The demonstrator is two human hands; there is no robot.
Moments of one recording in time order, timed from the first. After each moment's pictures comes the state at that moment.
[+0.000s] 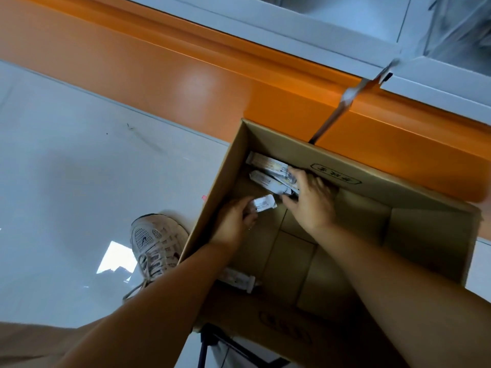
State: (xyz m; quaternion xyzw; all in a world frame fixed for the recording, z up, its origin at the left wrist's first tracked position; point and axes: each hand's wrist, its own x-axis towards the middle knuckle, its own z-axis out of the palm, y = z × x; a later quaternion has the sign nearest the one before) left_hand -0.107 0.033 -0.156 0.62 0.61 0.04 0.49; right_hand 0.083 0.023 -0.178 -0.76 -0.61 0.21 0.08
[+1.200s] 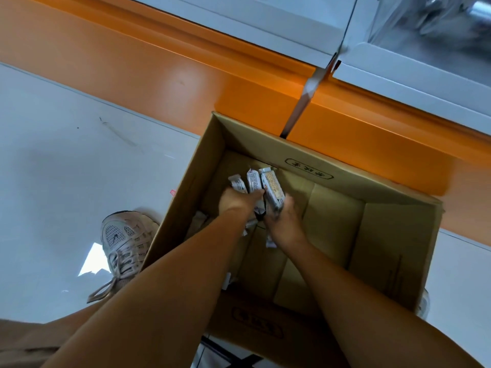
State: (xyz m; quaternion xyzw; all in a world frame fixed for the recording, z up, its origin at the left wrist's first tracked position) left_hand -0.028 0.053 -0.164 0.32 0.77 0.05 0.56; right_hand 0.069 -0.023 -0.190 -0.81 -0.34 0.46 0.17
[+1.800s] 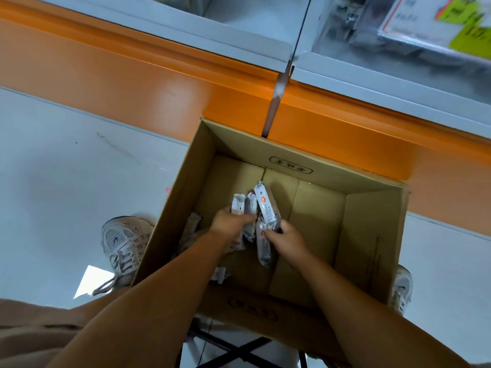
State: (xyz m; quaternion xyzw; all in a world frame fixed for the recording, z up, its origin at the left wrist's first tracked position) left_hand -0.053 0.005 -0.154 0.29 0.67 0.09 0.68; right_hand 0.076 -0.068 -0.154 -0.76 -0.20 0.58 0.21
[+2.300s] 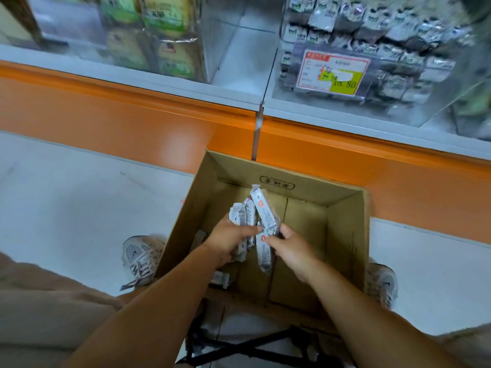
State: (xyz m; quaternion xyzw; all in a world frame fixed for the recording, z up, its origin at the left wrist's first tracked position) left_hand -0.070 -0.021 -0.074 0.37 0.49 0.16 0.77; right_hand 0.069 -0.098 -0.064 -0.73 -0.28 0.54 0.30
